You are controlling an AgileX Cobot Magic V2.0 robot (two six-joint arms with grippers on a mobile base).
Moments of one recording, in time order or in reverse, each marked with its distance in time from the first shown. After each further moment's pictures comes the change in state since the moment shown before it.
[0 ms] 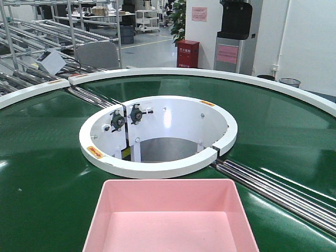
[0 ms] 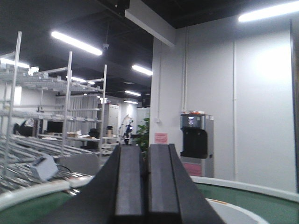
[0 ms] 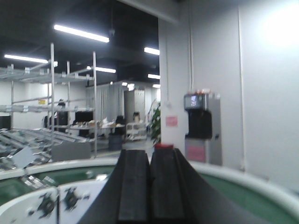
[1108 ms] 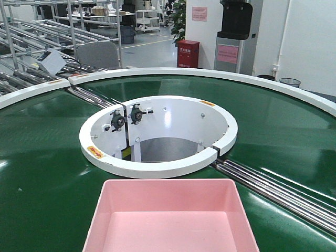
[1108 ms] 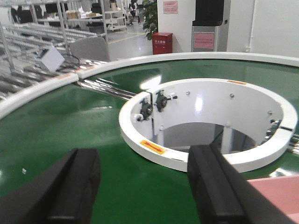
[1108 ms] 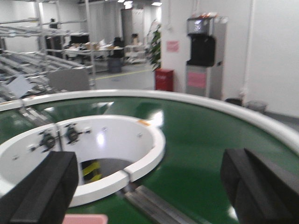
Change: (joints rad) left arm 0.000 0.673 -0.350 -0.016 0.203 0.043; right arm 0.037 0.559 -0.317 0.032 0.116 -0.010
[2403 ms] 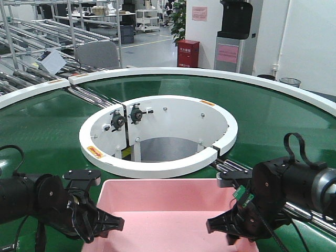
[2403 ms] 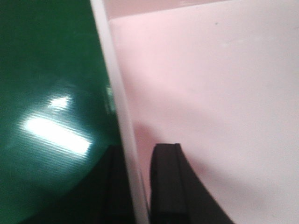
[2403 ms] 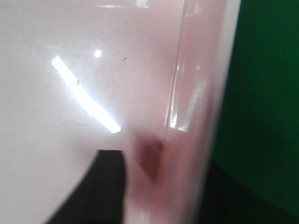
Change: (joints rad) left arm -0.251 0.984 -0.403 -0.192 0.390 -0.021; right arm 0.262 1.160 -0.535 0.036 0.644 0.120
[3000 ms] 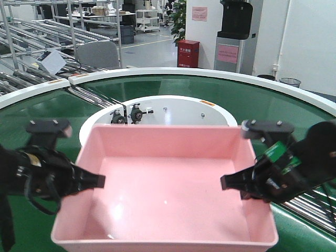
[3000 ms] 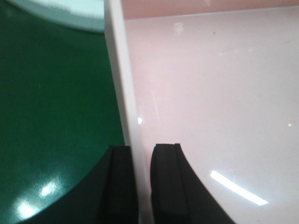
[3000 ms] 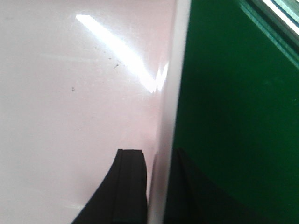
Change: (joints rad) left arm 0.002 -0.367 0.000 0.023 0.036 -0.017; right arm 0.001 -0.369 0.000 0.022 0.045 0.027
